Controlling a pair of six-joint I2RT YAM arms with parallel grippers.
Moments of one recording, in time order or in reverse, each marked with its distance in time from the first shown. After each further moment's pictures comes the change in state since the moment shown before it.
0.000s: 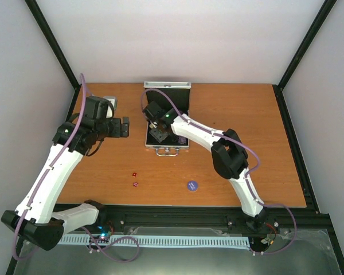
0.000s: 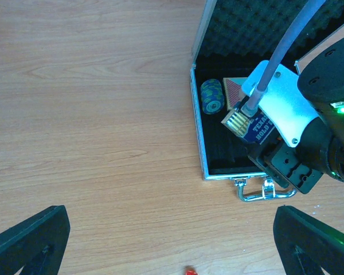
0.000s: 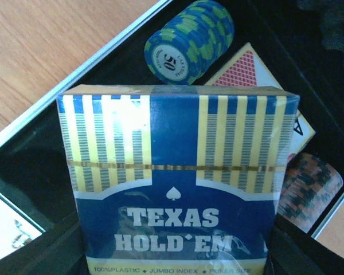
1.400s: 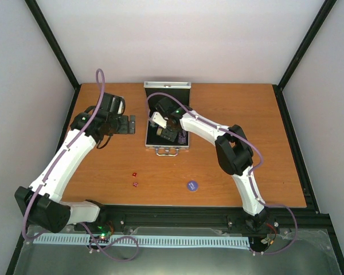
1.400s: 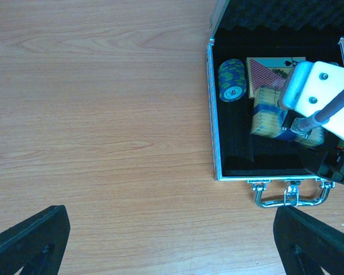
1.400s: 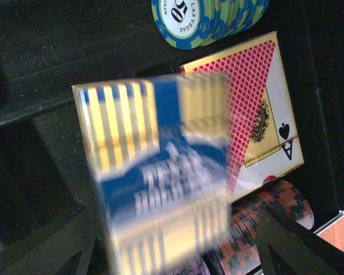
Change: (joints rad) left arm 0.000 0.167 -0.013 0.045 -0.033 -0.038; right arm -0.105 -0.016 -0.107 0.078 -0.109 -0.503
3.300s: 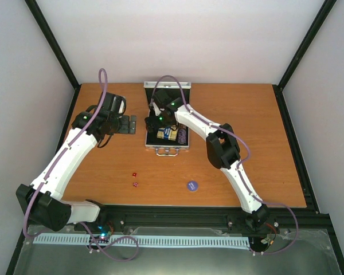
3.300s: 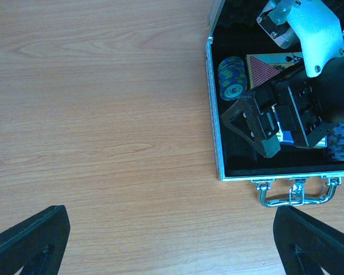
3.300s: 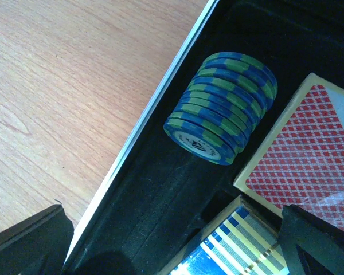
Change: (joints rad) left arm 0.000 0.018 0.004 0.007 0.000 0.040; right arm -0.034 0.246 0.375 -0.064 -0.357 0.787
